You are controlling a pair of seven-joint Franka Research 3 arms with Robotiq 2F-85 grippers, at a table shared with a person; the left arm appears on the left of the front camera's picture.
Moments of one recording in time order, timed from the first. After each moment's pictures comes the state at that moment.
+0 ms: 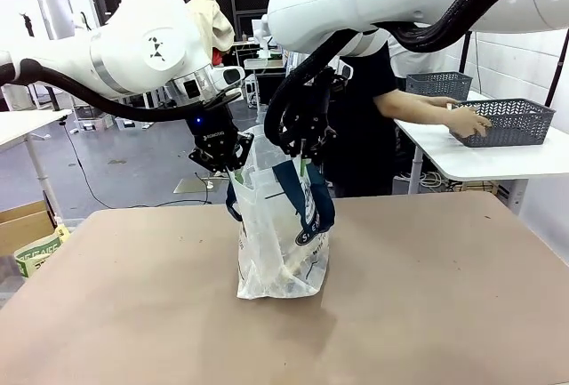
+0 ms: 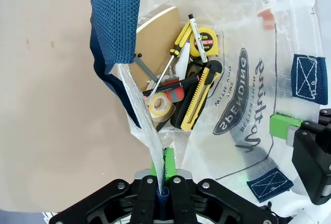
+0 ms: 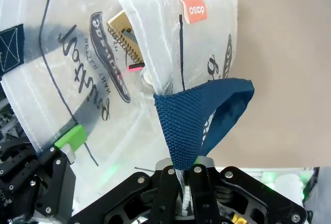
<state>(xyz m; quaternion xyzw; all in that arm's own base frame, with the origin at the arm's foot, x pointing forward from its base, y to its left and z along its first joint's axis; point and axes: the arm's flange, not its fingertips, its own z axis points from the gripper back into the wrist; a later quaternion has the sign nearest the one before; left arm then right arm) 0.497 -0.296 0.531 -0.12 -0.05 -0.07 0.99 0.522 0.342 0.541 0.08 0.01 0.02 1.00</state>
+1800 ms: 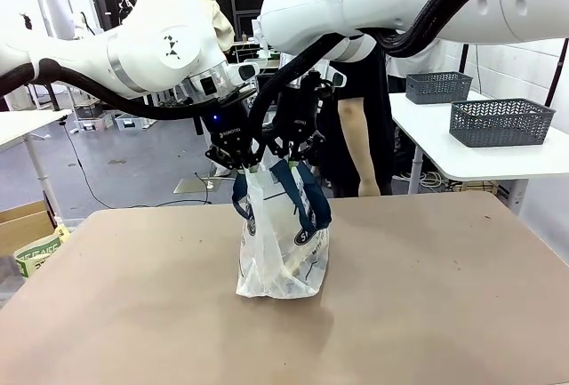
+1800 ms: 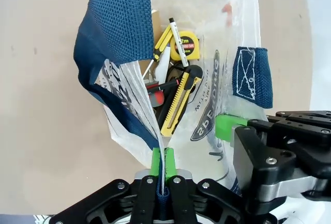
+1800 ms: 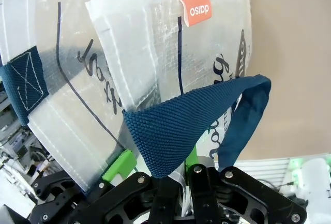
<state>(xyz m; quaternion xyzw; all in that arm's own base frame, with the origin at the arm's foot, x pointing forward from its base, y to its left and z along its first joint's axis) 0.499 -0.323 0.535 -0.14 -0.06 -0.07 0.99 0.540 0.360 0.532 0.10 0.04 -0.05 0.99</state>
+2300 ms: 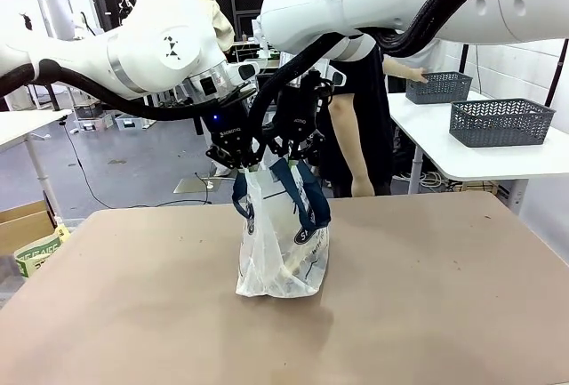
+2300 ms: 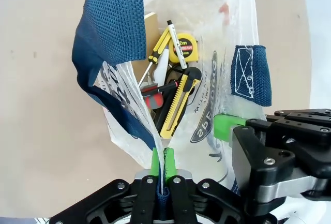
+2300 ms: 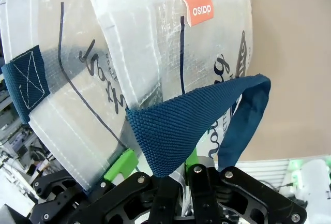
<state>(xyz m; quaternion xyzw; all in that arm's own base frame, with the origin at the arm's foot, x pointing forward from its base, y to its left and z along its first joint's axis) 0.499 -0.324 0.535 -0.14 -0.06 -0.08 0.98 0.541 0.360 0.533 0.11 0.04 -0.05 0.99</state>
